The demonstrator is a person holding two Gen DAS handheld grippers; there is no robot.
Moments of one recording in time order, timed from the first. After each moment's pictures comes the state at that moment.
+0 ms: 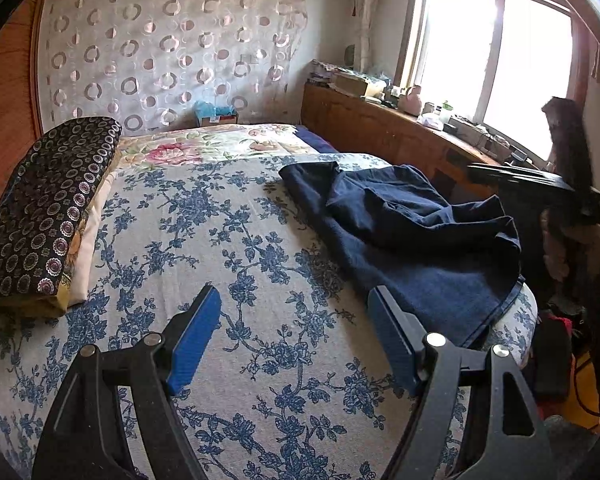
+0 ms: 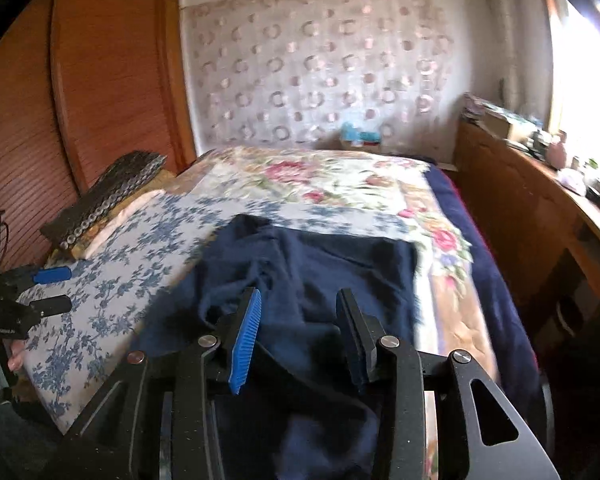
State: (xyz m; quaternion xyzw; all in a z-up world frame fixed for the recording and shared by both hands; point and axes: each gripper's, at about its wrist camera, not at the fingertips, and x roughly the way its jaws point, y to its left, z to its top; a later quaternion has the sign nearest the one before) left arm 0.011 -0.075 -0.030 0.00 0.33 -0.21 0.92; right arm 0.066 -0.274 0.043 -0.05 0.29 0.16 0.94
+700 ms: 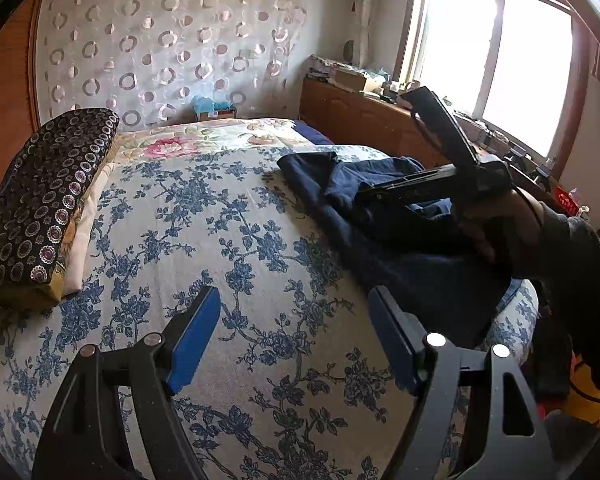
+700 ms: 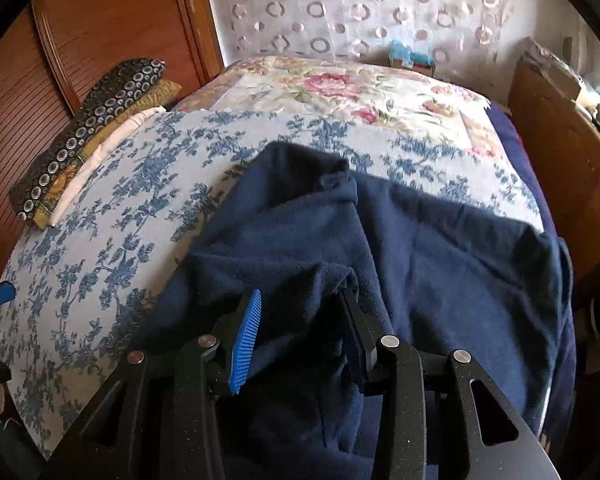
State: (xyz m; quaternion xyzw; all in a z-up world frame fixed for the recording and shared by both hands) left arm 0.009 -0.078 -0.039 0.00 0.34 -0.21 0.92; right arm 0.199 -0.221 0.005 -0.08 0.44 0.20 0.87
